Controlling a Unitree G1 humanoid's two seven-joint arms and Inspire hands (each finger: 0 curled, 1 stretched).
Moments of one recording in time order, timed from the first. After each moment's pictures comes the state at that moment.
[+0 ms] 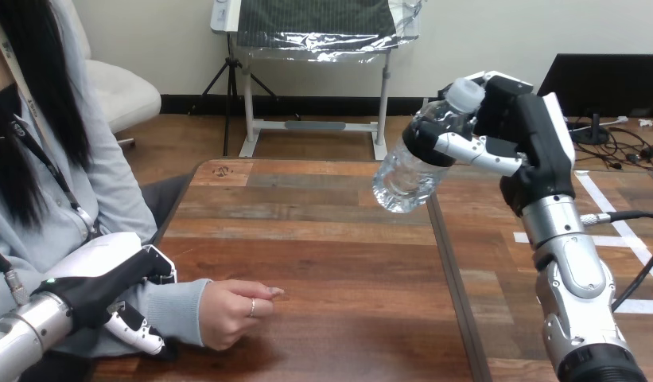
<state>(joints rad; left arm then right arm) -0.32 0.75 -0.18 0.83 0.56 -0.68 -0.15 -0.58 -0.22 -0.13 0.87 0.12 -0.63 0.21</state>
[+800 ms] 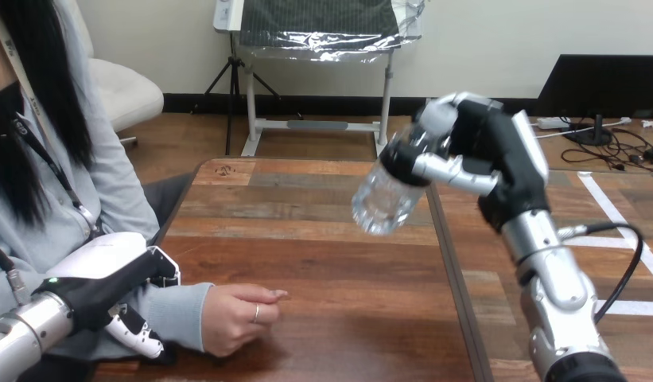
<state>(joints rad) -0.28 0.78 -0.19 0.75 0.57 -0.68 -0.15 -0.58 -0.19 -0.12 0.96 0.10 -0.66 0.26</state>
